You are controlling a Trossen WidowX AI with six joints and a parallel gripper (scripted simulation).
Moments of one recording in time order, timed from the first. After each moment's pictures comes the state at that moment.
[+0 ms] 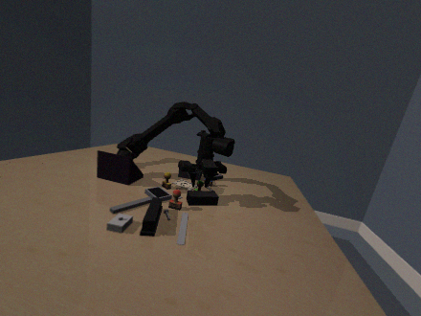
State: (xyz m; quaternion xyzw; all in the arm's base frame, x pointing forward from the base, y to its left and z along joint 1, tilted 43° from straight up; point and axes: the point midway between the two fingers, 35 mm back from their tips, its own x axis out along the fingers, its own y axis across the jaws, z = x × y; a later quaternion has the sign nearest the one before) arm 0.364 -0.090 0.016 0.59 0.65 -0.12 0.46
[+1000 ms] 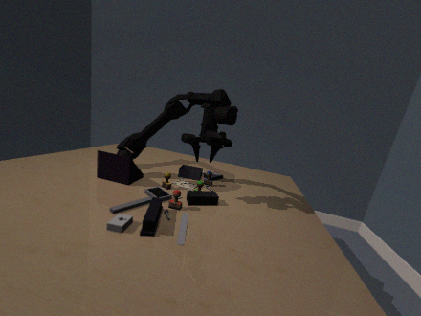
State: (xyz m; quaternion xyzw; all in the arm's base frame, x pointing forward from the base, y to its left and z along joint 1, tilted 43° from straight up) arm 0.349 -0.161 0.092 0.60 0.64 -0.12 0.46
